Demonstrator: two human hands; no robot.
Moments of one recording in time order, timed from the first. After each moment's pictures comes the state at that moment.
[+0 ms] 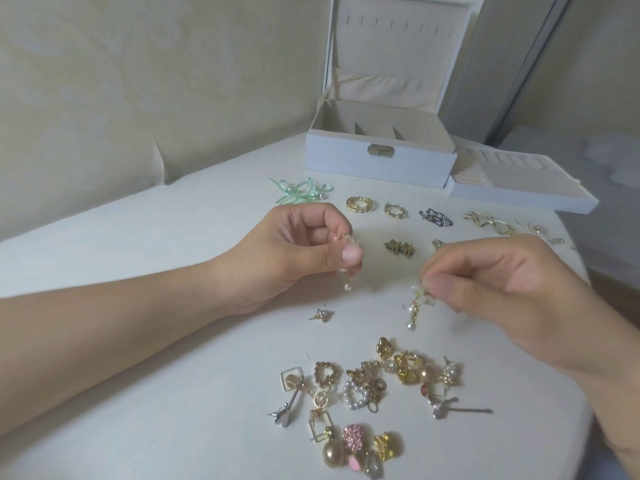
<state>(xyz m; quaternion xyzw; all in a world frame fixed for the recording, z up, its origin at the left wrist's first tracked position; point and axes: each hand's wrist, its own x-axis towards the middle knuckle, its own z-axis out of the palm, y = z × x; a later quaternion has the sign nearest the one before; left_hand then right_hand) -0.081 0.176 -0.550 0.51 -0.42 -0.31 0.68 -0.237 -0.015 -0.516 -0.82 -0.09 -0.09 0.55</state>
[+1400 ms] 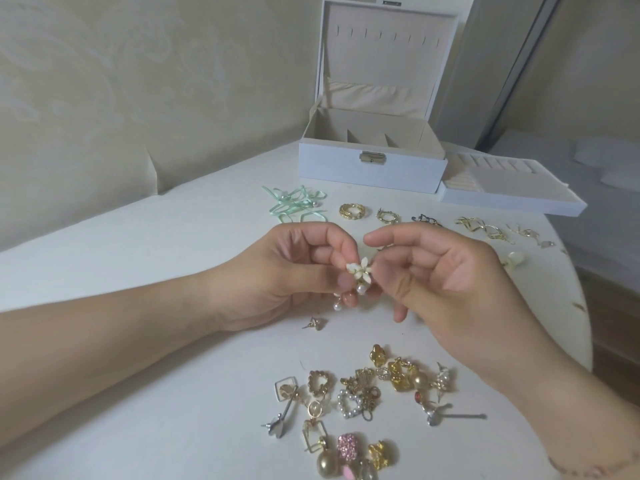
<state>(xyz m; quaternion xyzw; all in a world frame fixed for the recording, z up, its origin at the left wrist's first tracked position) -0.085 0.176 -0.548 0.47 -0.40 -0.42 0.67 -0.221 0.024 -0.524 -0.78 0.01 -0.17 0.60</state>
